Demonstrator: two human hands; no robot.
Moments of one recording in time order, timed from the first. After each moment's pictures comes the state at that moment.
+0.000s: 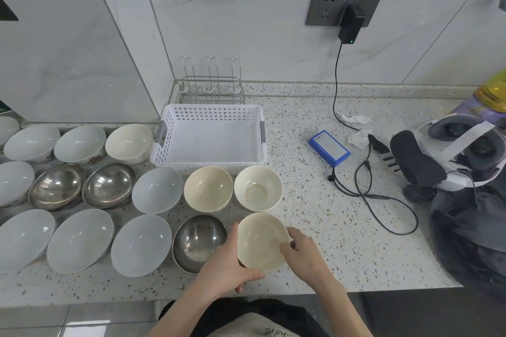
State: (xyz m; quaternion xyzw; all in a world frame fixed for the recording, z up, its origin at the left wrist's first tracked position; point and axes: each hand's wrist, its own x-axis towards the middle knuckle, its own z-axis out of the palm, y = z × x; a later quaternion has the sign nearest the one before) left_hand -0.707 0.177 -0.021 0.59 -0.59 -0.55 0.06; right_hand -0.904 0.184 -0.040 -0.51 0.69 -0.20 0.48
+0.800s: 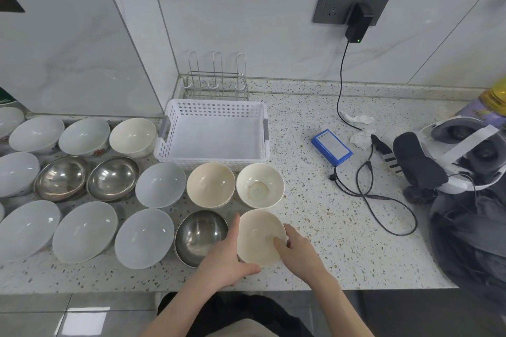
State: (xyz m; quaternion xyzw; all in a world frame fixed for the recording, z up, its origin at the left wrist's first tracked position) left_hand -0.704 0.175 -0.027 0.62 -0.59 -0.51 0.01; right_hand -0.898 0.180 -0.040 -0.53 0.71 -0.10 0.46
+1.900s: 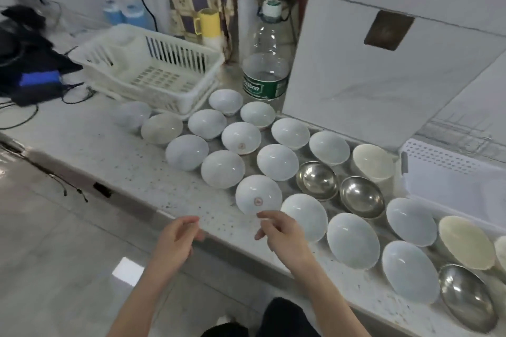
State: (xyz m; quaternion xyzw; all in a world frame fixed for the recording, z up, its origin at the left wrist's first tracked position) left_hand -0.128 0.275 0.004 0.76 -0.25 -0.42 0.43; right_hand -0.337 0.185 0.031 -0.58 0.56 -0.18 0.57
